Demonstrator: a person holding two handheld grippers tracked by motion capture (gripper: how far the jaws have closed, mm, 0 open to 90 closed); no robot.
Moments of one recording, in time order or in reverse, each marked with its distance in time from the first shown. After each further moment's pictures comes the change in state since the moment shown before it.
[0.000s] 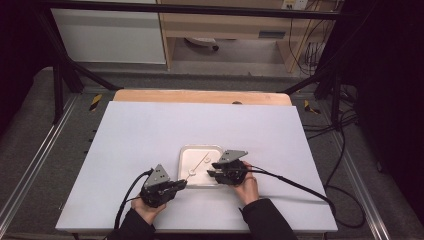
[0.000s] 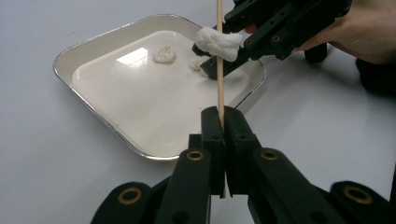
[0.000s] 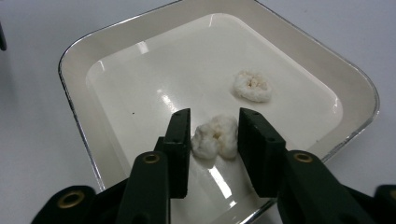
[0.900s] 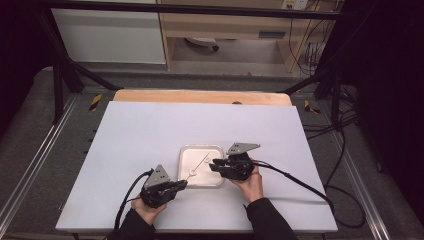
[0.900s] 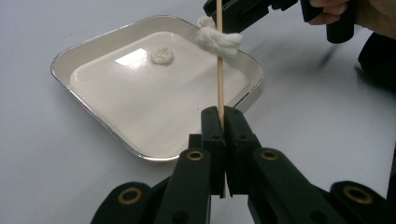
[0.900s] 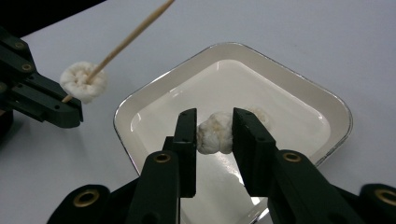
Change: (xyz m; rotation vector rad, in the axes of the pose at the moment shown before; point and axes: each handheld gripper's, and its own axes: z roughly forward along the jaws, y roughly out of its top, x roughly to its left) left arm -0.001 0.000 -0.001 -0.002 -0.005 0.006; right arm -0.006 0.018 -0.032 -0.097 0.078 0.163
